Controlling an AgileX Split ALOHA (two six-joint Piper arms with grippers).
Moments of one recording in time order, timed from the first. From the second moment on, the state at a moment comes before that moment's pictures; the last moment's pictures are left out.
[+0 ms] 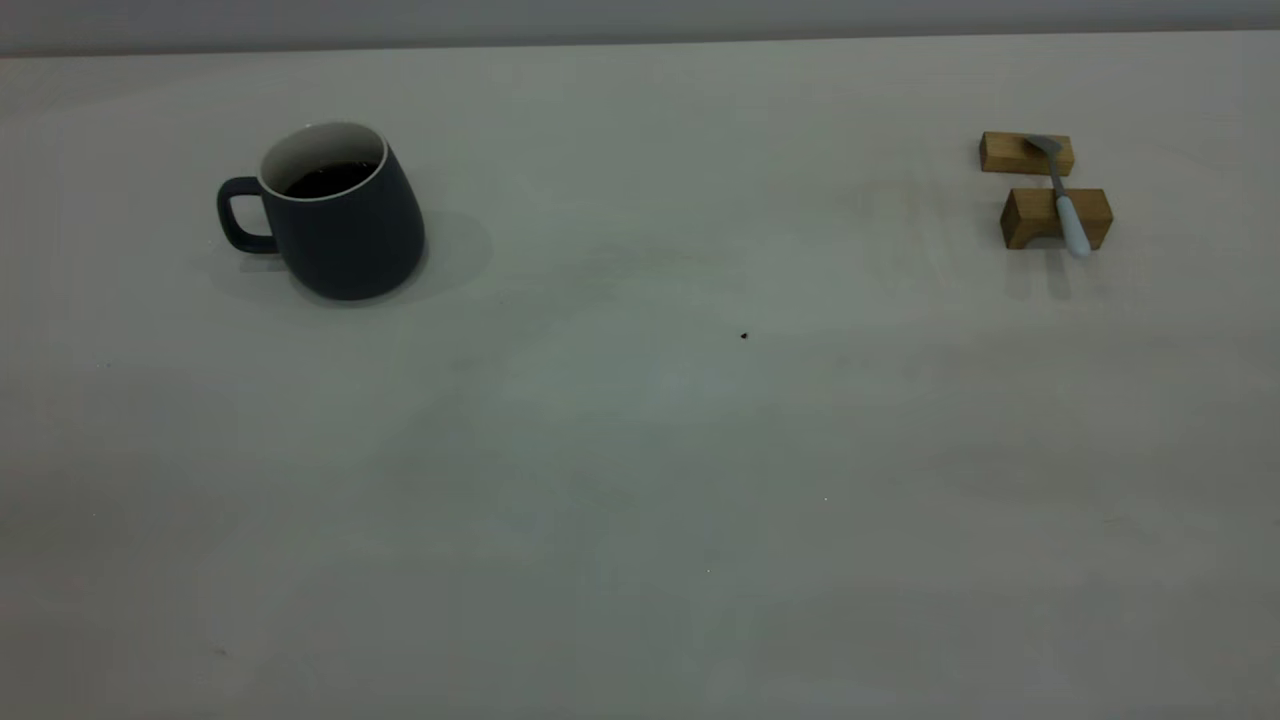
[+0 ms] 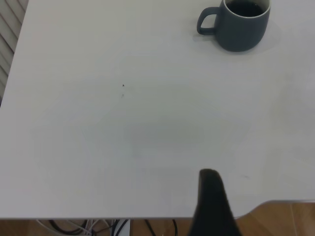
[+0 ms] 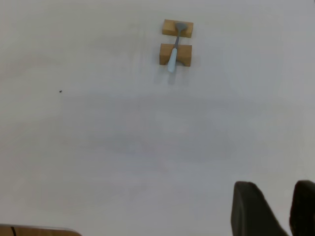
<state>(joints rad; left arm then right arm) 0.00 -0.02 -0.49 0.04 1.14 -0.01 0.02 0.02 -0.47 0.03 1.14 -0.05</state>
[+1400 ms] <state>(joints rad) 0.00 0.89 -0.78 0.06 0.86 0.20 0.02 0.02 -0.47 0.03 1.14 -0.05</state>
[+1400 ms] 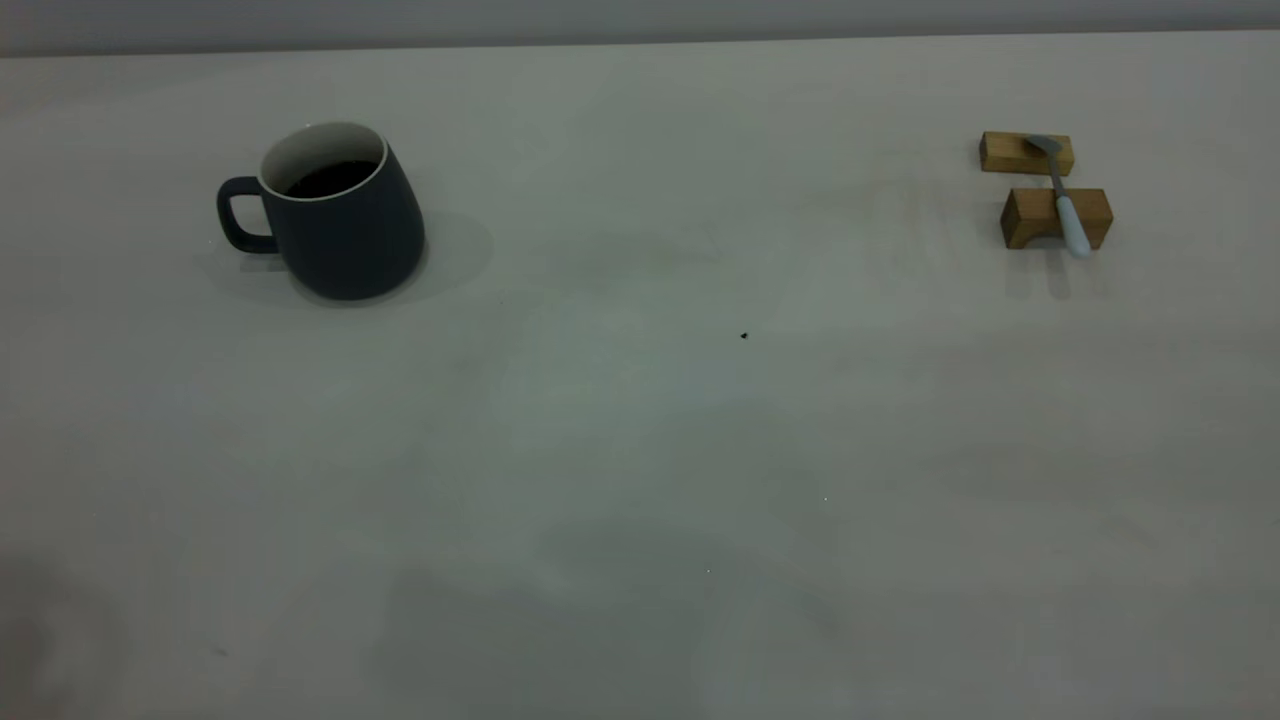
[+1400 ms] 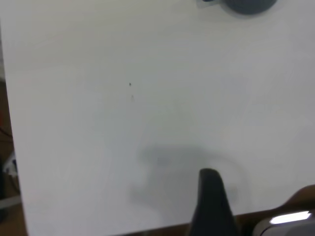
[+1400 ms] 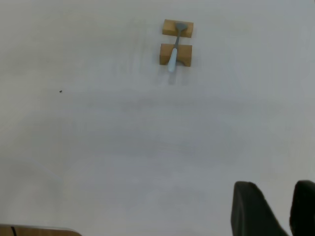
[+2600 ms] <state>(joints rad) -0.02 2.12 -1.44 0.00 0.67 1.20 0.02 0.02 -0.47 0.03 1.14 -0.05</state>
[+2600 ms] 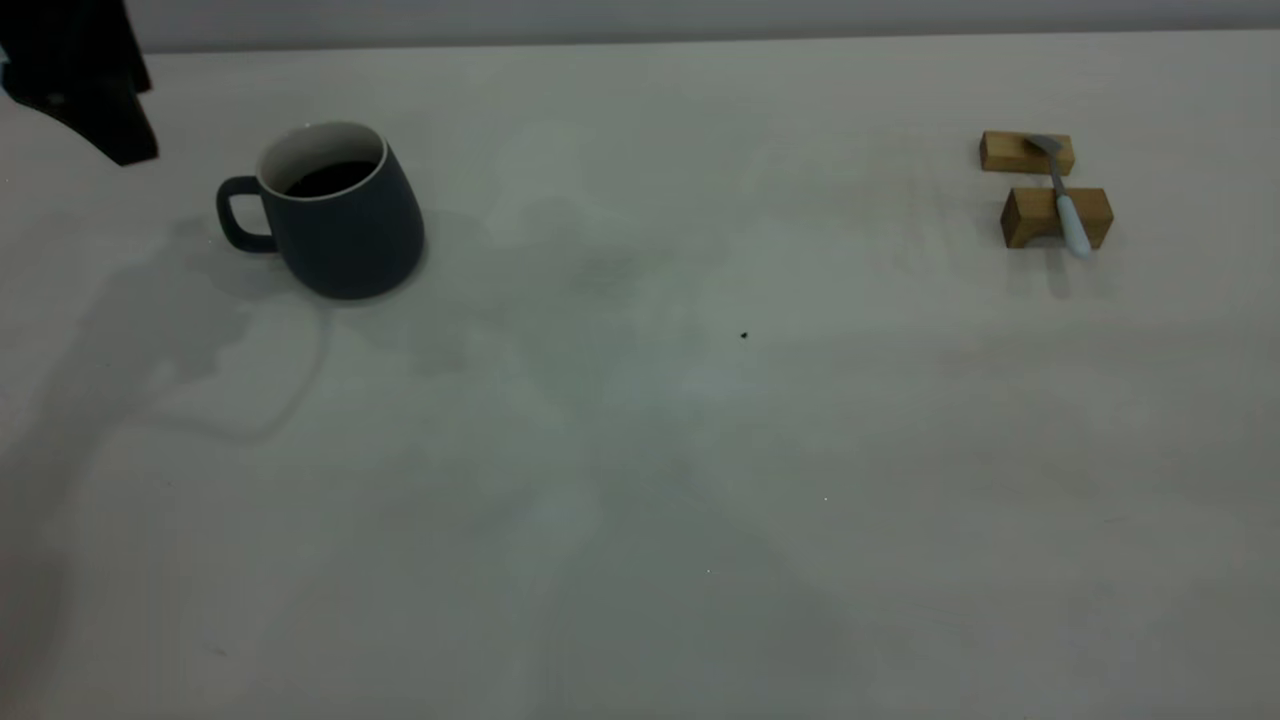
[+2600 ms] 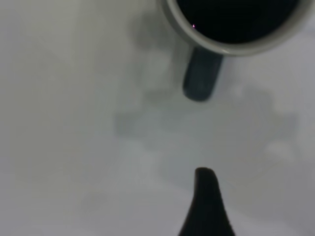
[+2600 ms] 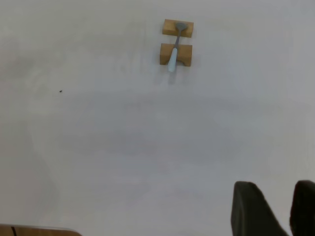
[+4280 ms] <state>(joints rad) -0.12 2.38 -1.56 0.00 0.58 1.21 0.02 0.02 -0.47 0.03 1.14 -0.05</state>
